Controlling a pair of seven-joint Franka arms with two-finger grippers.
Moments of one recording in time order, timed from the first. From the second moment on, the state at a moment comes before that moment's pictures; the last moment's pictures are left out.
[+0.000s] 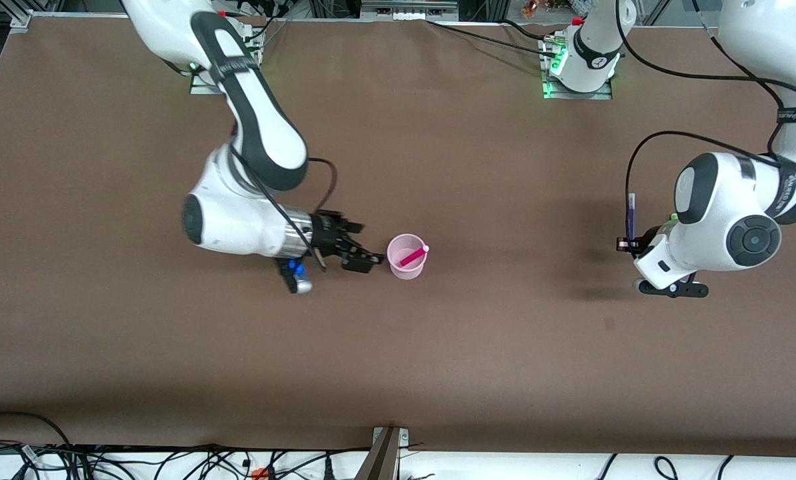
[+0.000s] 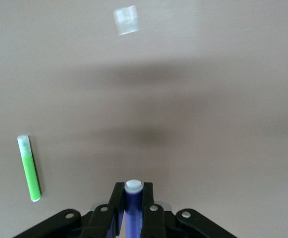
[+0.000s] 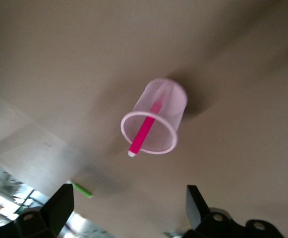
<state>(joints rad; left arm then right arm) 0.07 0.45 -0.15 -1.62 0.07 1.78 0.01 0.57 0.60 -0.19 -1.43 0.86 2.01 0.79</state>
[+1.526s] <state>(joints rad) -0.27 0.71 -0.29 -1.42 -1.22 2.33 1.59 0.33 0.01 -0.20 -1.60 0.00 1.55 0.14</state>
